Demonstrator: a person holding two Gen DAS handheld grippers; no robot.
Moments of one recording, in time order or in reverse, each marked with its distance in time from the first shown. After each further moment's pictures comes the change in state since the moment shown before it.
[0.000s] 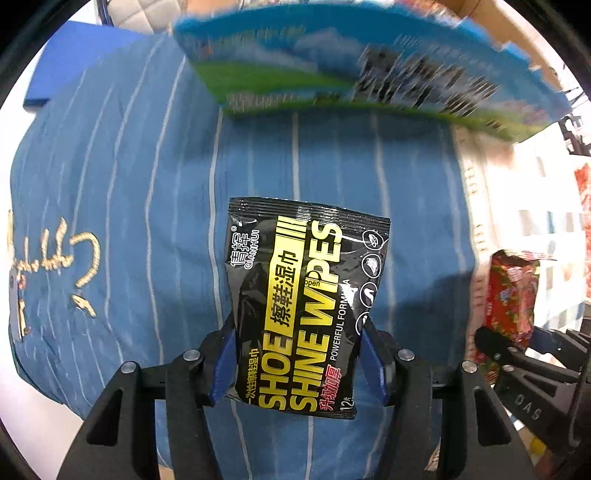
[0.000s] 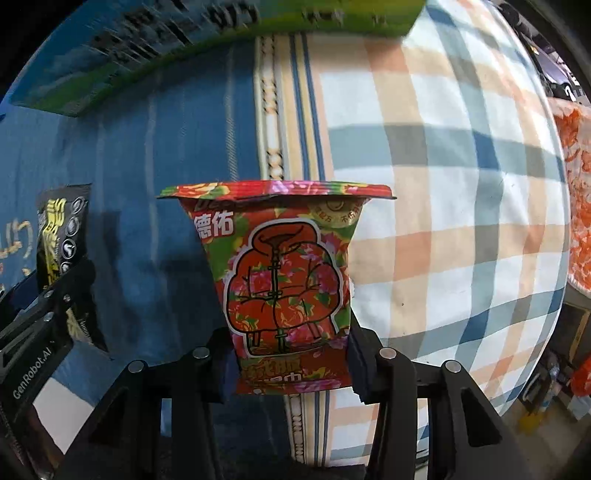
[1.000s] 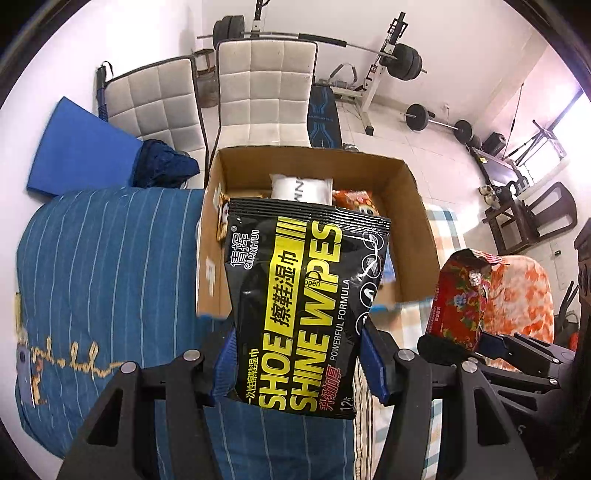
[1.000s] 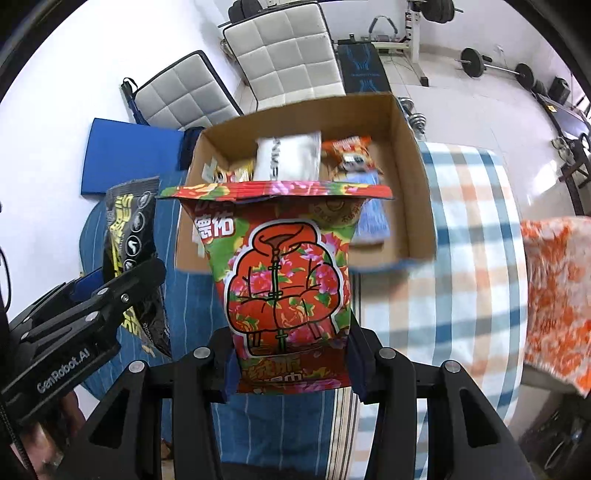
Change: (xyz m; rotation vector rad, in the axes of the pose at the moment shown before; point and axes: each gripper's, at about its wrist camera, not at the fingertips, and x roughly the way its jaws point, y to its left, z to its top) left arm -0.191 0.011 0.109 -0.001 -0.328 -0.201; right arm -0.208 0.020 0.056 -0.079 -0.355 0.220
